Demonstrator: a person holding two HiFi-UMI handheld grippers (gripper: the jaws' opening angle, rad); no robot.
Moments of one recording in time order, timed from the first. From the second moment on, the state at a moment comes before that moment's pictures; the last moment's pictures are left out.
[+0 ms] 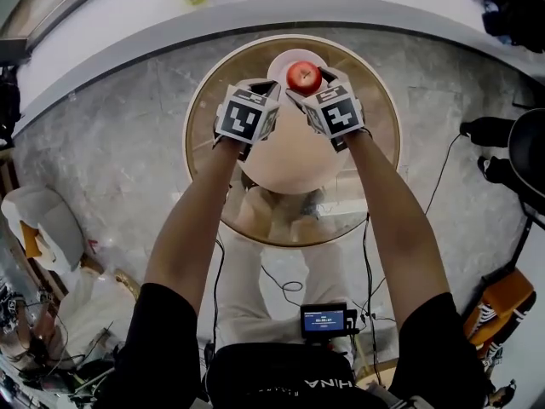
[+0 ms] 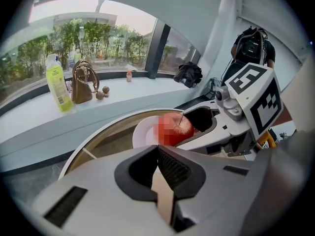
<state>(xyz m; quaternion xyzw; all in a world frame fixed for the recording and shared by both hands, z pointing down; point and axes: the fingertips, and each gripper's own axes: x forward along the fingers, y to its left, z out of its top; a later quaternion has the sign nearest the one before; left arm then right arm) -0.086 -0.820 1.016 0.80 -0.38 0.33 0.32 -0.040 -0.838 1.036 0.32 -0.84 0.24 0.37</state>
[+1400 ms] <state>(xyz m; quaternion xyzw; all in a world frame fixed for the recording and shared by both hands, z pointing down) -0.020 -0.586 0.612 0.85 -0.35 0.34 0.21 0.085 -0.632 0.601 0.36 -0.84 0.28 0.30</state>
